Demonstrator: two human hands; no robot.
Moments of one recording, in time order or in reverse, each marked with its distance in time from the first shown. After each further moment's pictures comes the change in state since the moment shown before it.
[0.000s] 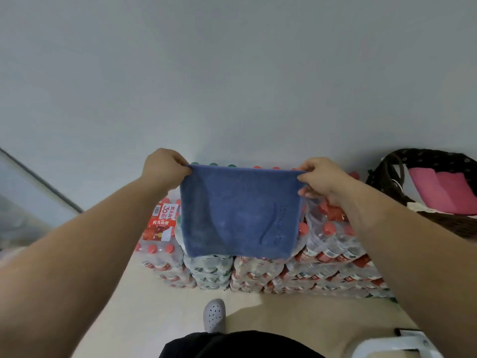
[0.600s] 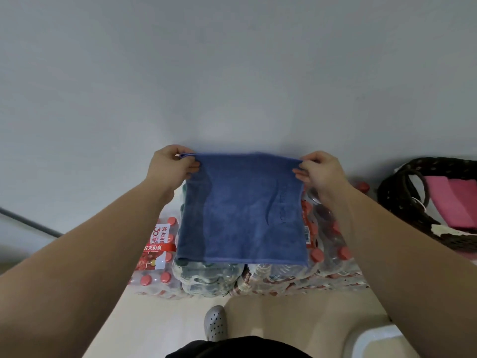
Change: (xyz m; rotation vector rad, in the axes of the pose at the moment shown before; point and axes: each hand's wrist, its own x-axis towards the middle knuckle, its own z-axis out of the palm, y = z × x) left_hand 0.107 0.009 0.029 -0.692 -0.119 -0.059; right_hand 0.082 -0.026 0.027 0.490 0.286 -0.011
